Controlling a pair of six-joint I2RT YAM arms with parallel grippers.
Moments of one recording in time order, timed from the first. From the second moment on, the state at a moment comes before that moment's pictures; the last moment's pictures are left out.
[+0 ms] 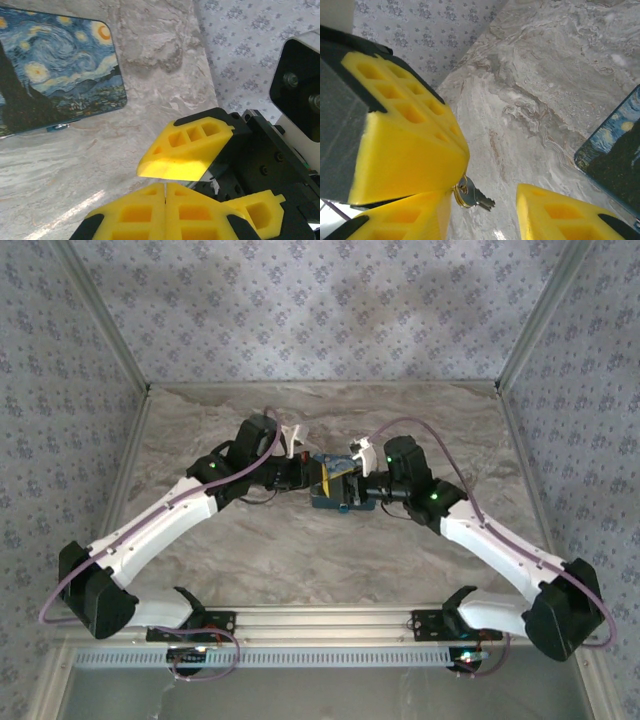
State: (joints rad) left arm -0.73 1.32 1.21 -0.51 0.43 -0.79; right arm 0.64 1.17 0.89 -0.17 -0.52 0.39
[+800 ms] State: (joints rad) left arm -0.76 1.33 1.25 -0.51 0.56 -0.76; right arm 0.64 1.07 0.88 -0.27 -0.52 0.22
